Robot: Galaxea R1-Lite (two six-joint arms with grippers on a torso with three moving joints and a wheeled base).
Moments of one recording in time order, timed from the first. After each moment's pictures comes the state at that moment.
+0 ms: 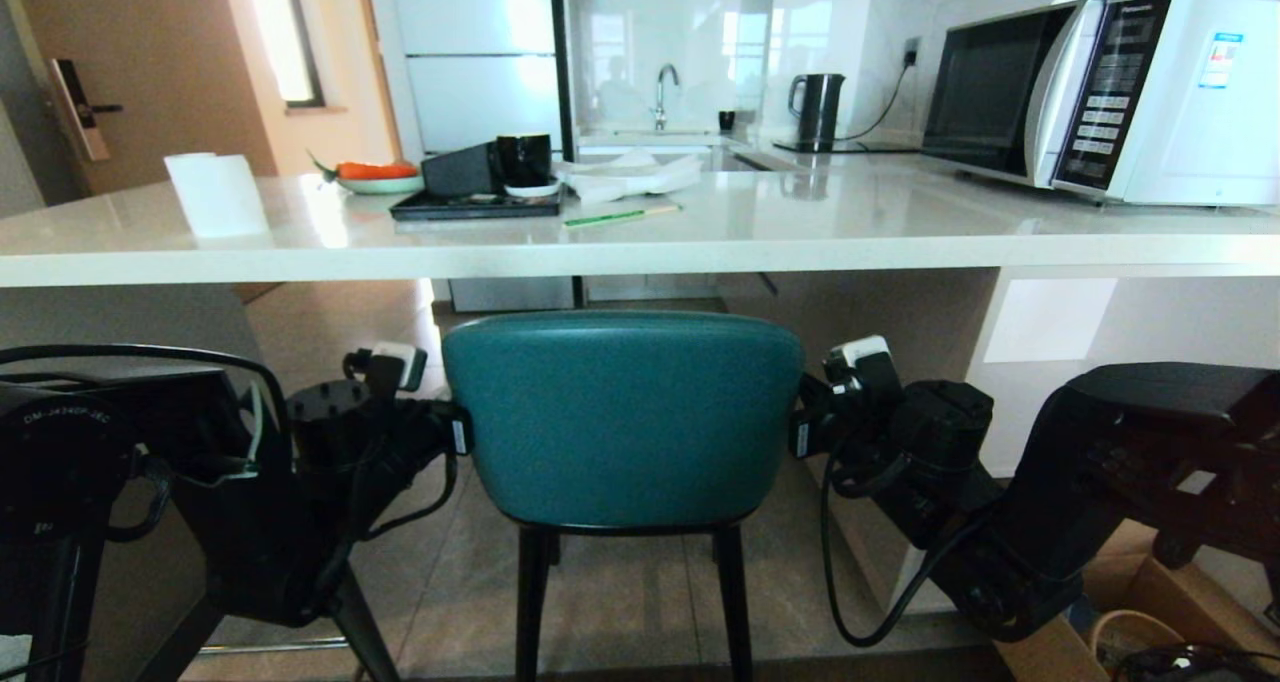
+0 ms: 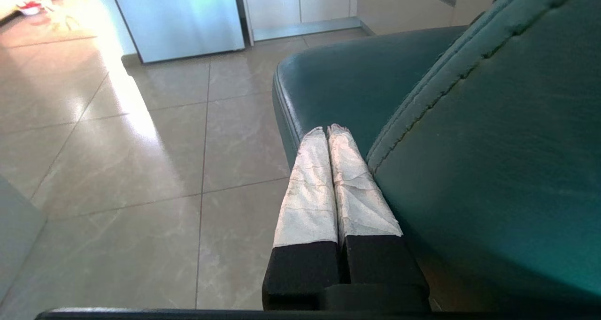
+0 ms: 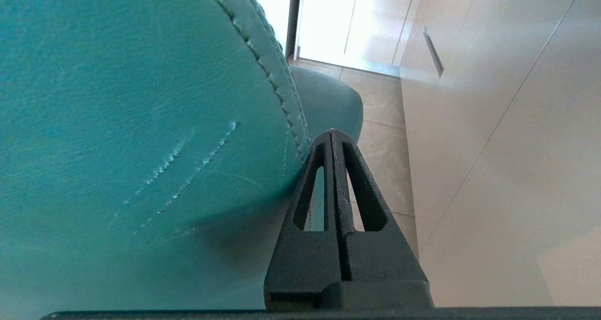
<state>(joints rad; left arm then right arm) -0.25 2.27 -0.67 -1.52 -0.05 0.03 0.48 2.25 -0.74 -1.51 -0.07 -0.12</state>
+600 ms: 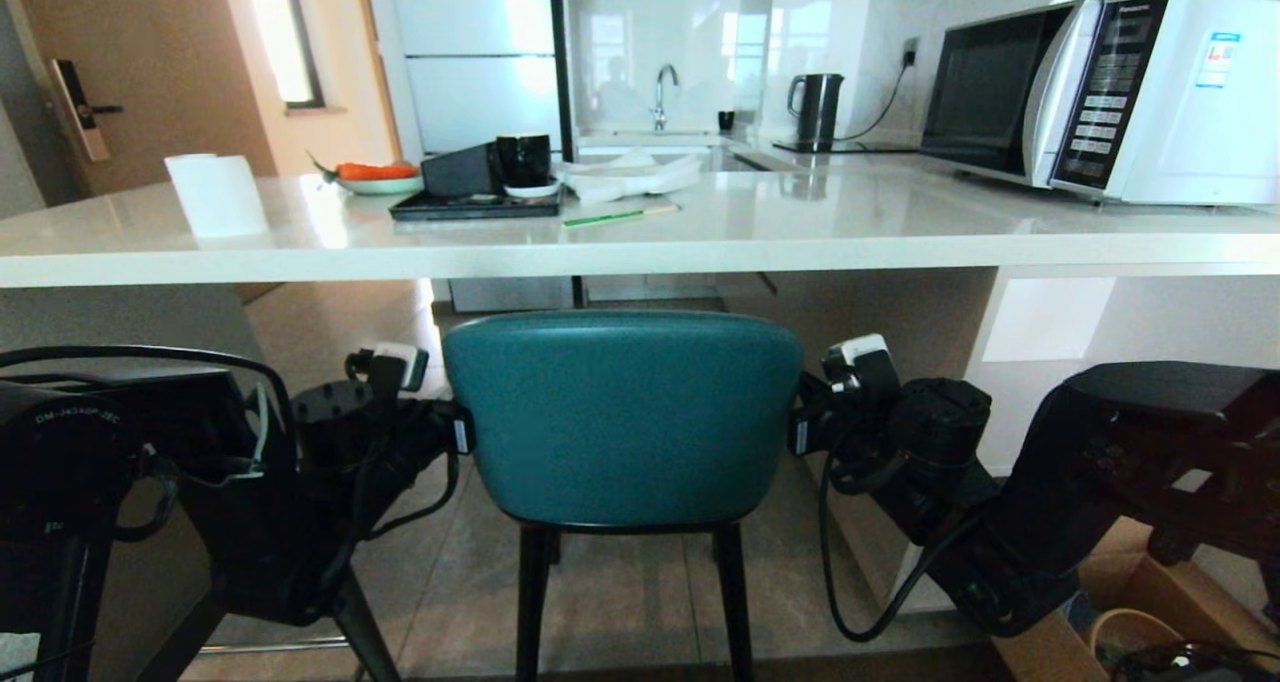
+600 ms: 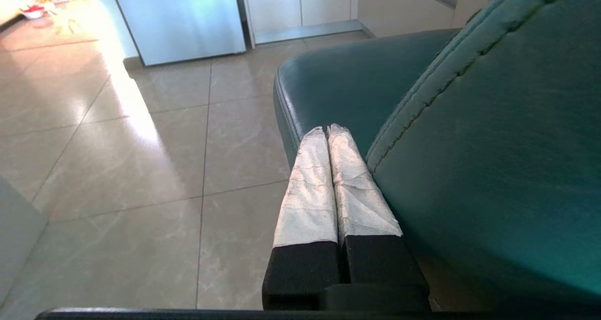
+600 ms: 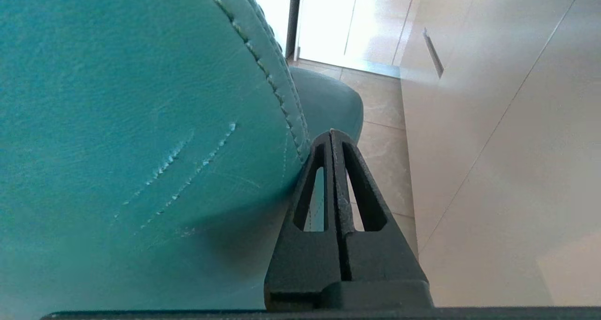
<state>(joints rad) -0.25 2.28 -0.68 -1.52 -0.05 0.03 0.47 2.26 -0.76 -1.51 -0.07 -0.12</state>
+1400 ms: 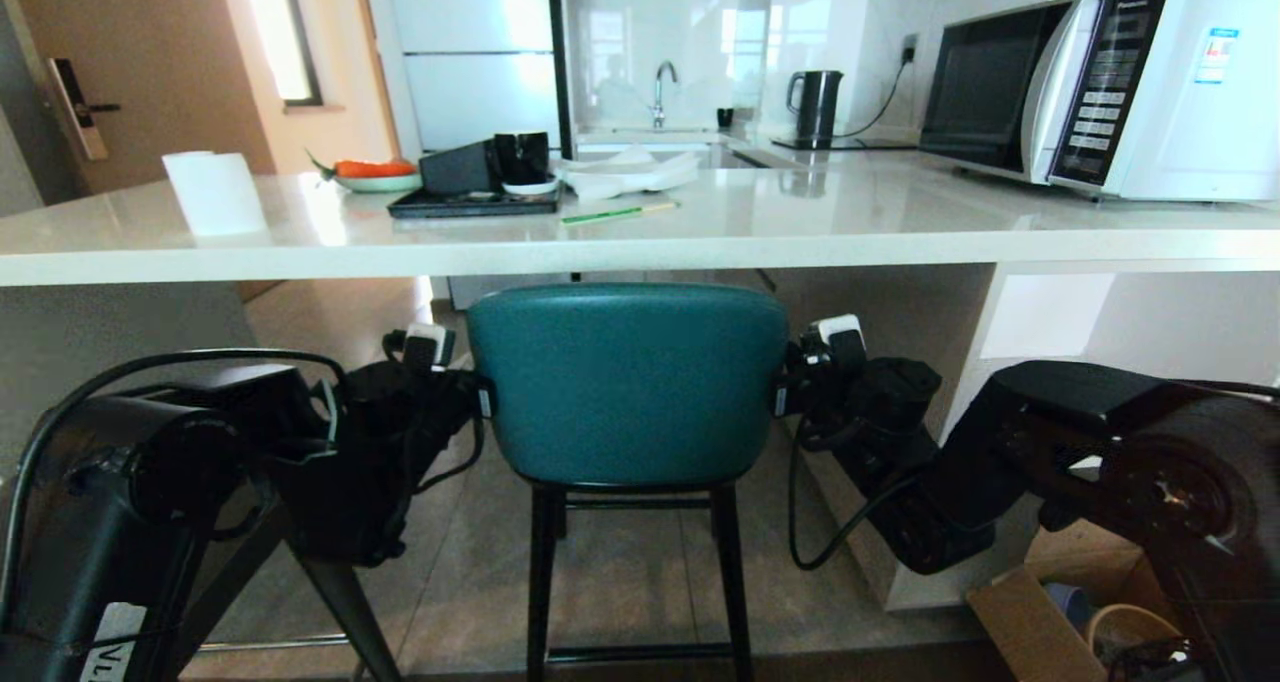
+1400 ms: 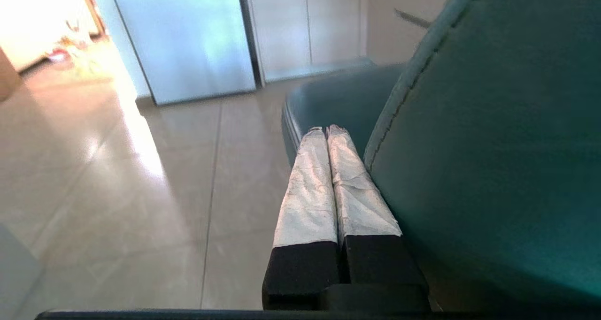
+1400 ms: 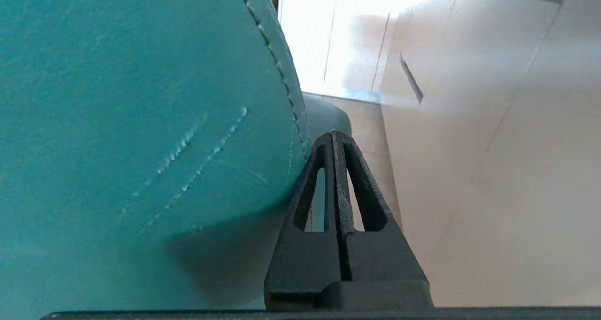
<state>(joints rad) -0.25 2.46 -1.01 -1.52 -0.06 0.06 0.44 2.44 -1.07 -1.47 -0.07 -0.12</state>
